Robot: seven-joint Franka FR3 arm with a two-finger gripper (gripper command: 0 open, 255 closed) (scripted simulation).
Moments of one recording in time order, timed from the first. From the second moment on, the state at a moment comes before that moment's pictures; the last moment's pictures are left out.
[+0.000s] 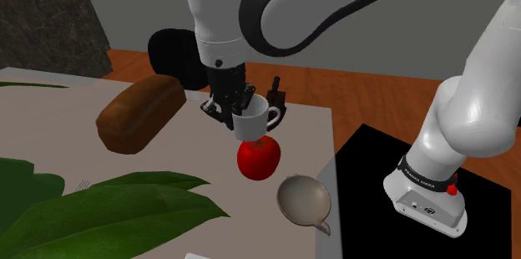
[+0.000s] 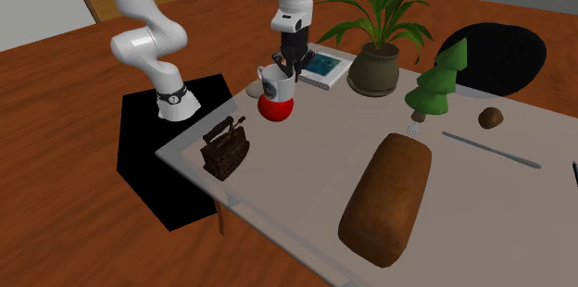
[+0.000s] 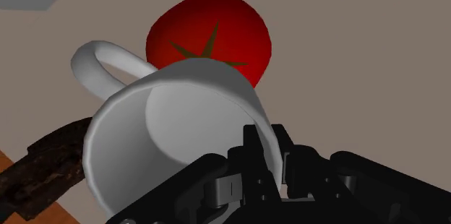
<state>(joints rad) 0.26 0.00 0.54 -1.97 -0.07 1.97 0.90</state>
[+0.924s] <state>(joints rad) 0.42 -0.40 0.63 -2.30 0.18 1.95 1.01</state>
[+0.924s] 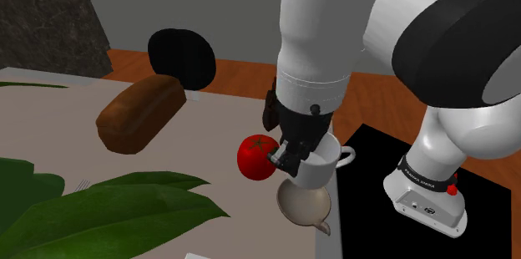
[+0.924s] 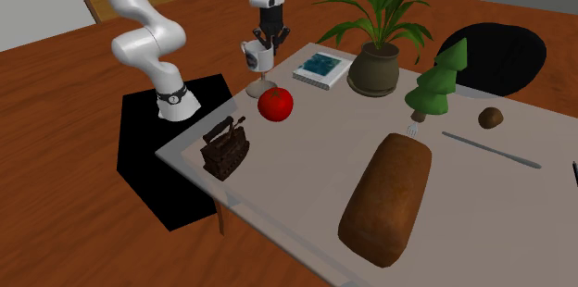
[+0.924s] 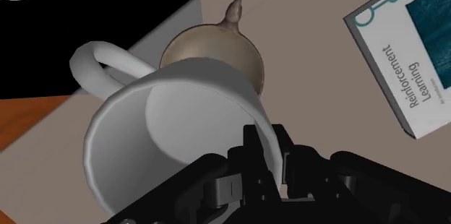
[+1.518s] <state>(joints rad) 0.46 -0.43 0.66 -2.40 0.22 2.02 1.04</state>
